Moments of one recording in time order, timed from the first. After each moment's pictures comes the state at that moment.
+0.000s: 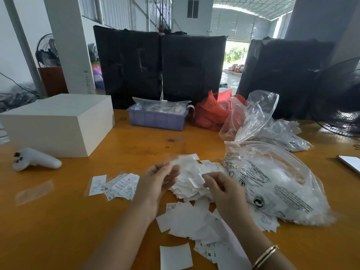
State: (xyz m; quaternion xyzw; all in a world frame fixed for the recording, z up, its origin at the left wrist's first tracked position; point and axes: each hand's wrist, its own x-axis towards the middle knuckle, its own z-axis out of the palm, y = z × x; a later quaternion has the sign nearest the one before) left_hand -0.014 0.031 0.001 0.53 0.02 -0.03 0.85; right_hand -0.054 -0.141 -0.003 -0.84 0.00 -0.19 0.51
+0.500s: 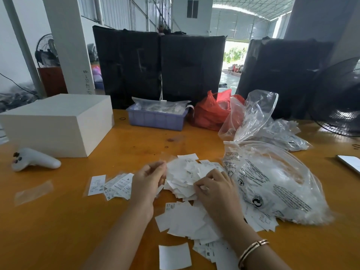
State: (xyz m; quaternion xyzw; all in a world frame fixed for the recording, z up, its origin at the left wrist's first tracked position) left_hand -0.008 0.036 -0.008 0.62 0.09 0.09 0.78; right_hand -0.044 -0.133 -0.014 -0.93 -0.08 -0.30 0.20
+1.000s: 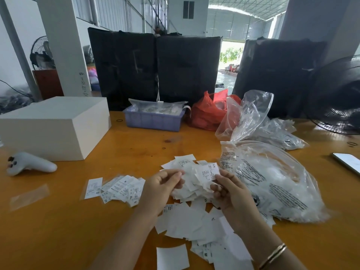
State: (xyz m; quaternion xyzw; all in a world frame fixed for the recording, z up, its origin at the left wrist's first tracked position) left_hand -0.025 0.019 -0.002 0.72 -0.06 0.04 0.69; right_hand -0.058 -0.156 0.006 -0.43 0.10 -0.04 0.90
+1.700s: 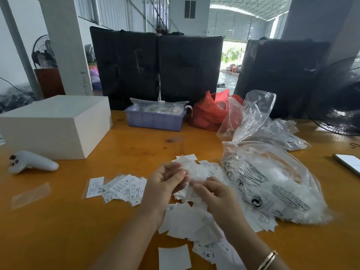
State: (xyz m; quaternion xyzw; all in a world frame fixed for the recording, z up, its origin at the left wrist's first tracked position) left_hand -0.031 0.015 0.006 0.58 -0.05 0.00 0.81; right_hand -0.068 -0.126 0.005 -0.77 -0.04 -0.11 0.62
